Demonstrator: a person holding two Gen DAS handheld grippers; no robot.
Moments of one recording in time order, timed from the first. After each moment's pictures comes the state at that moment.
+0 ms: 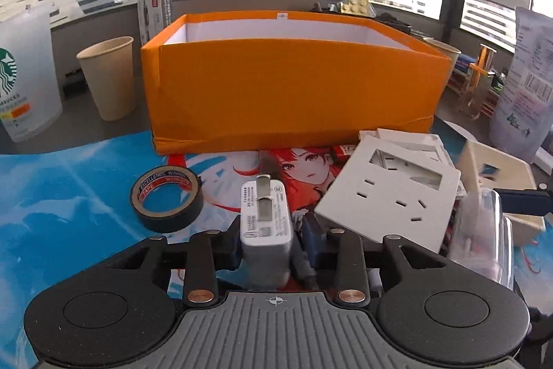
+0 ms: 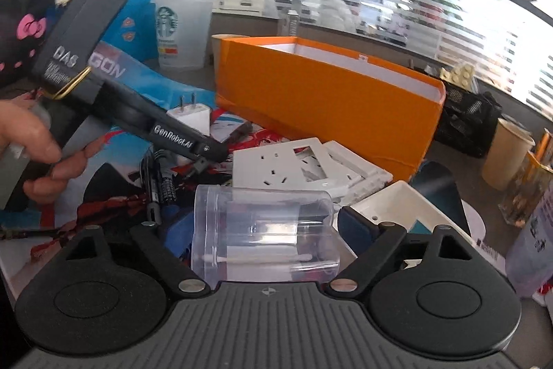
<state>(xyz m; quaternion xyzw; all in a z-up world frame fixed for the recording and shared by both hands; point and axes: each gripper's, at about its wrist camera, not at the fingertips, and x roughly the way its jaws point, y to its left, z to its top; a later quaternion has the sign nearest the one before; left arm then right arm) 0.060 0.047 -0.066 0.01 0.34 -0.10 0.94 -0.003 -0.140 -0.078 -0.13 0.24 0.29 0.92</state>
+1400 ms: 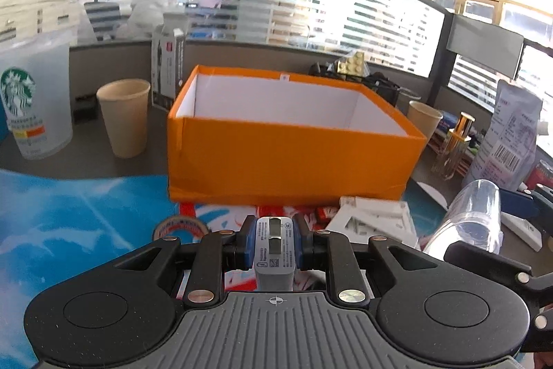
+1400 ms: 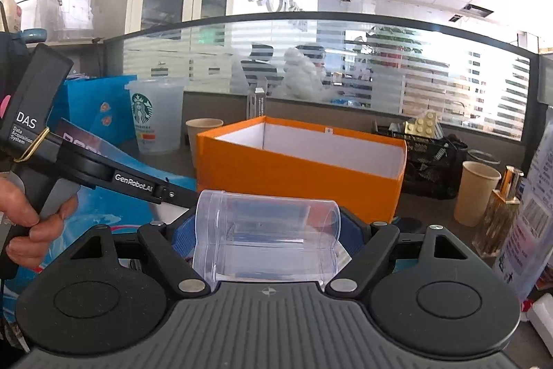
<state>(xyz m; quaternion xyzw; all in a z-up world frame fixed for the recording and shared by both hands) 0.047 0.066 -0.012 -0.04 0.28 -0.11 0.95 -0.011 -0.149 -0.026 -0.06 0.13 0.27 0.95</state>
